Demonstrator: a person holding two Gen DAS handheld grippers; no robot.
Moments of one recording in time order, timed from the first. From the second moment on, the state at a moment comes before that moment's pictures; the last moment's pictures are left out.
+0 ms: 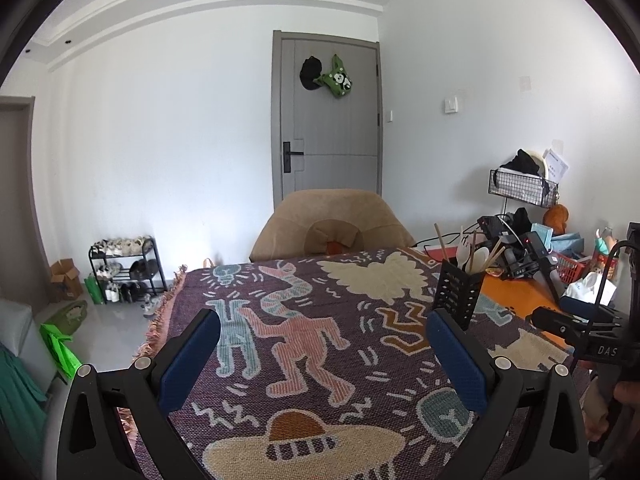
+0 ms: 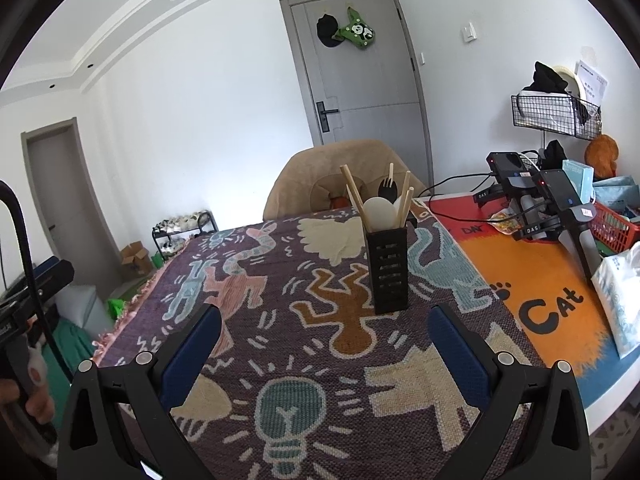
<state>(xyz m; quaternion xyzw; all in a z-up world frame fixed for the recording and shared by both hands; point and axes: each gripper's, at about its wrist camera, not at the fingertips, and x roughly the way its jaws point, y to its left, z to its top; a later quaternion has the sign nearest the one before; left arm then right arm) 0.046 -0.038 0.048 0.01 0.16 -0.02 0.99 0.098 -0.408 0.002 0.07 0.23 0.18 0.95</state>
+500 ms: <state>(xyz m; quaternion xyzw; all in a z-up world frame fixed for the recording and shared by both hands) 0.043 -0.036 0.051 0.00 0.15 -0.01 0.99 0.094 -0.409 0.007 0.07 0.22 0.19 0.96</state>
